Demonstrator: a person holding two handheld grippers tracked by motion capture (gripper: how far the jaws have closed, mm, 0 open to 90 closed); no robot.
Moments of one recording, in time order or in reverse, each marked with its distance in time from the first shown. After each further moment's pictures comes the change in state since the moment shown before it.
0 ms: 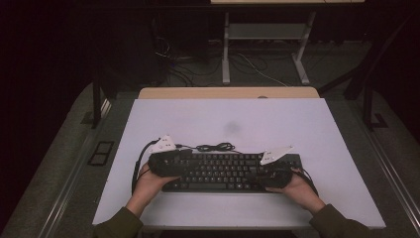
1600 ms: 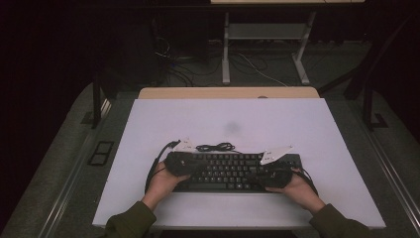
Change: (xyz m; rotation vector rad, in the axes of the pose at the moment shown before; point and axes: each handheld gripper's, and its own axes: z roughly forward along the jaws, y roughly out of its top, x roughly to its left) left arm -0.002 -0.003 0.048 0.224 -0.035 0.033; right arm 0.000 0.000 0.000 0.000 0.005 0.000
